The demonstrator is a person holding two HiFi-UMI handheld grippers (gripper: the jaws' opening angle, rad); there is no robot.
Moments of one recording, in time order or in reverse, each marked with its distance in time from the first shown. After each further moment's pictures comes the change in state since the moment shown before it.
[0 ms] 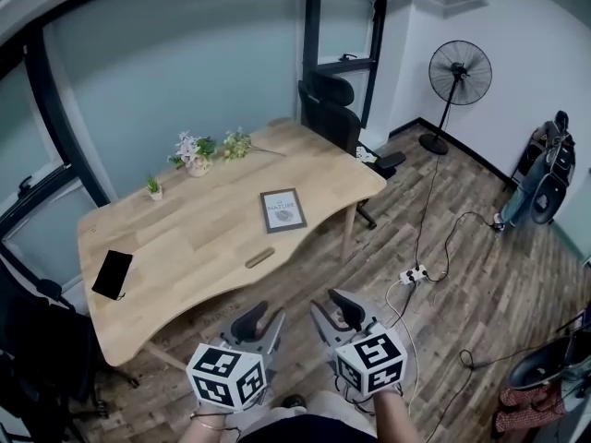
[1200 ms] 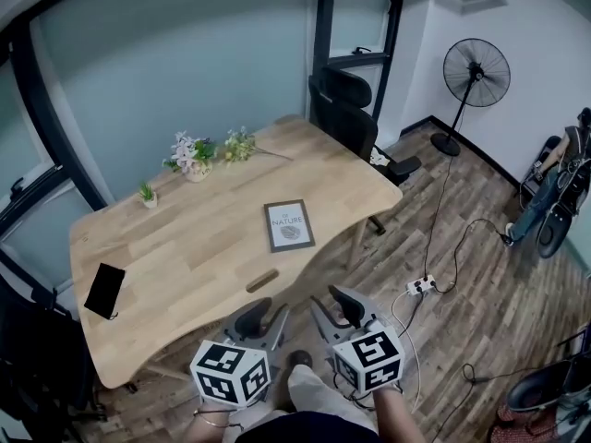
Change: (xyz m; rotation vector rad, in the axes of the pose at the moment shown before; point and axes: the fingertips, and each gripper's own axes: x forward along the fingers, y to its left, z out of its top) left arm 0.098 0.073 0.026 -0.045 0.017 0.023; right arm 0.111 -0.061 0.014 -0.019 0.034 0.011
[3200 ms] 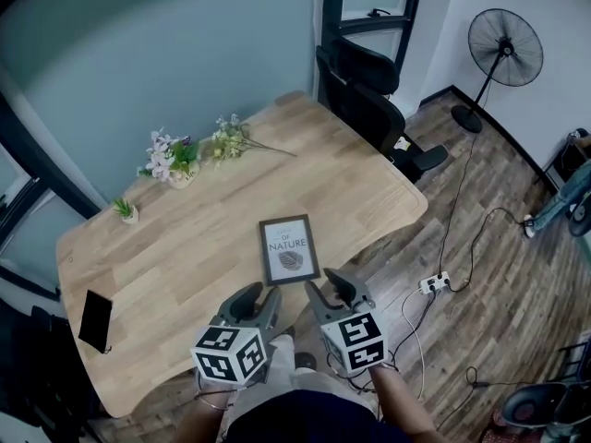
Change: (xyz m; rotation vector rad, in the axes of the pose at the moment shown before) left arm 0.190 0.140 0.027 -0.114 0.110 0.133; right arm 0.199 -0.138 -0.013 0.017 0.126 0.018
